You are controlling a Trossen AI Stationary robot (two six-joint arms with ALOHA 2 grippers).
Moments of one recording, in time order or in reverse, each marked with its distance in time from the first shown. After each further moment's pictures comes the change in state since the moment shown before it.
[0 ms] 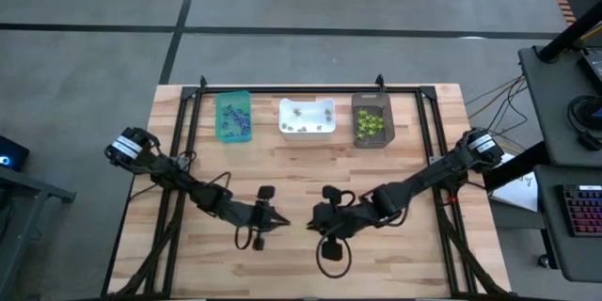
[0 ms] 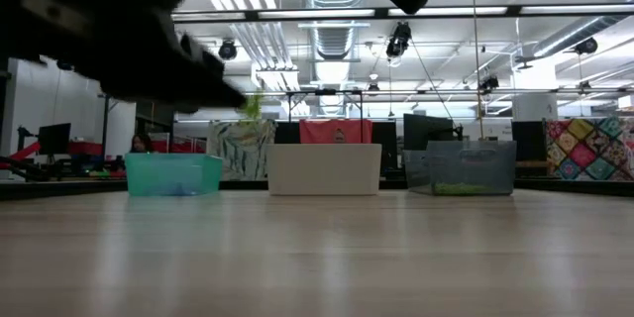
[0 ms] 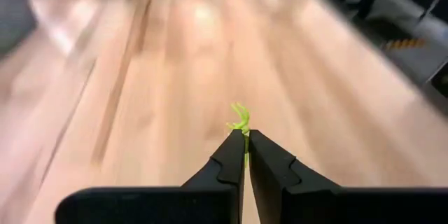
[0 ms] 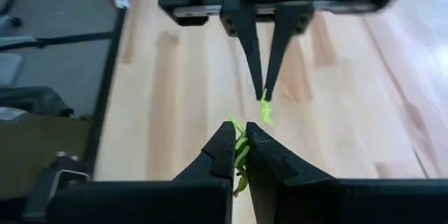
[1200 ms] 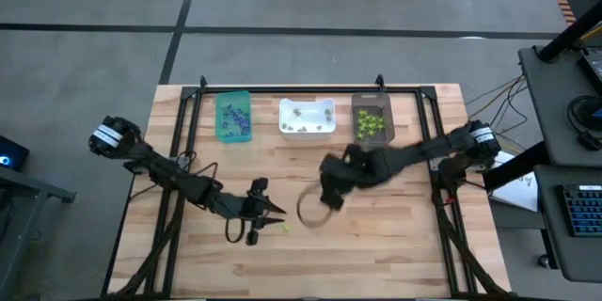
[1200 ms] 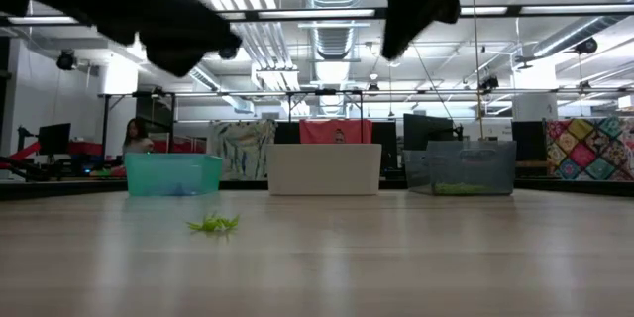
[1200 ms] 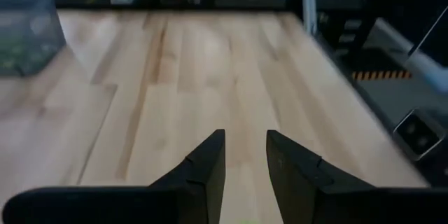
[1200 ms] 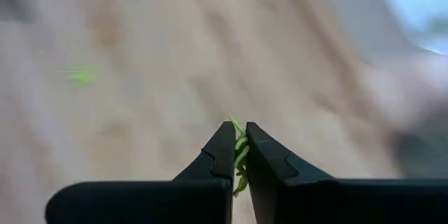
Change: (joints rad) left arm 0.007 -0.214 0.004 -0.186 -0.012 -0.073; right arm -0.224 -0.024 0.194 -0.695 0.071 0.213
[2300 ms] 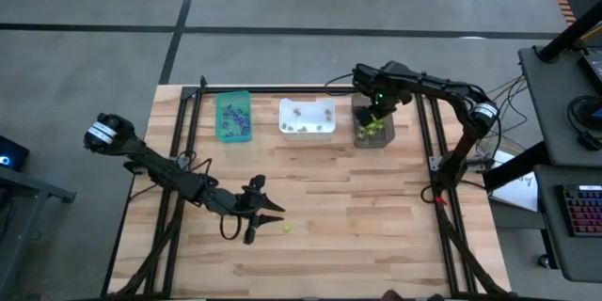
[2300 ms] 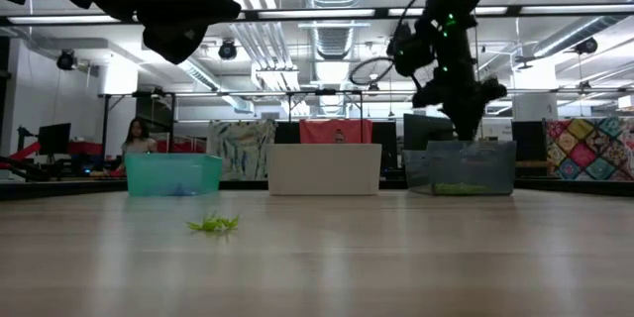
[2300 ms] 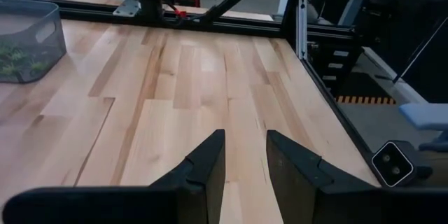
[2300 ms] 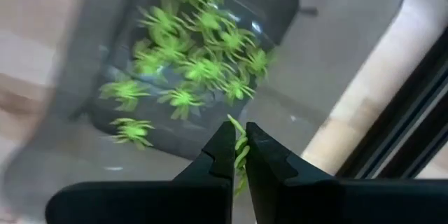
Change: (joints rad) left arm 0.000 -0.076 -0.001 -0.002 0.003 -0.056; right arm -0.926 -0.004 -0.187 -0.225 -0.218 -0.259
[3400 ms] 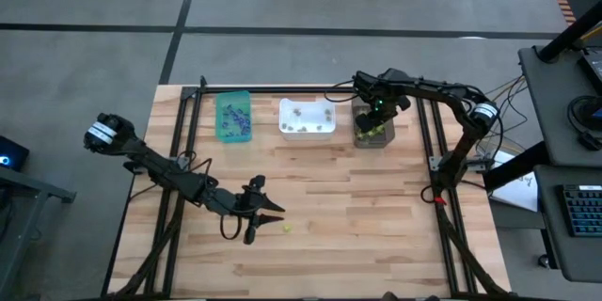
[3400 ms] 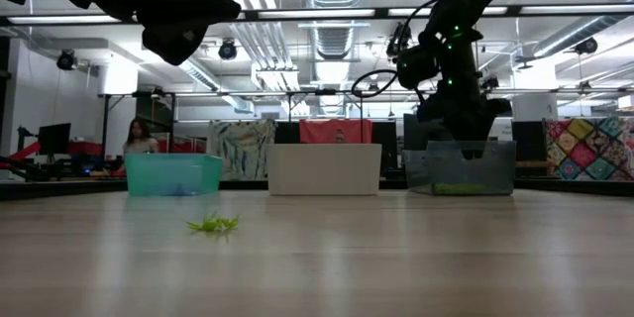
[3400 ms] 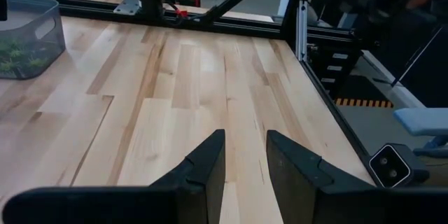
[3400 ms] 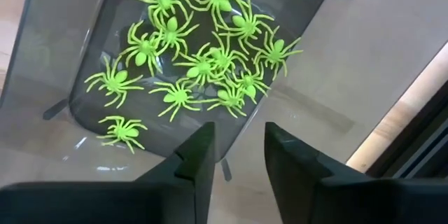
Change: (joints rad) left arm 0.000 0.000 -0.001 0.002 0.000 -0.020; right arm 0.000 0.000 -0.112 0.101 -0.026 -0.030
